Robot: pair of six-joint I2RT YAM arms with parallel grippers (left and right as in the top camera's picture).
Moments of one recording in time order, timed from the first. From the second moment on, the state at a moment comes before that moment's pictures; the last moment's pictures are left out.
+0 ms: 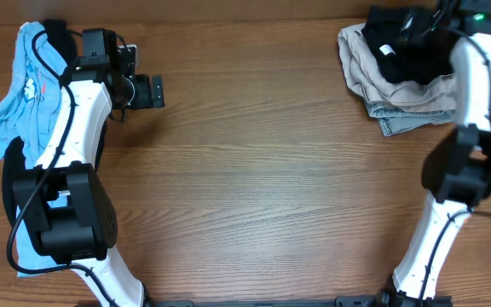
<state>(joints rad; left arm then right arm) 0.09 1.97 1.60 -0.76 0.13 -0.02 -0.22 2.40 2.32 -0.85 -0.10 0.03</state>
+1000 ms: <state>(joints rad) 0.09 1.97 1.60 -0.76 0.13 -0.02 -0.19 2.17 2.86 -1.46 -0.20 0.10</state>
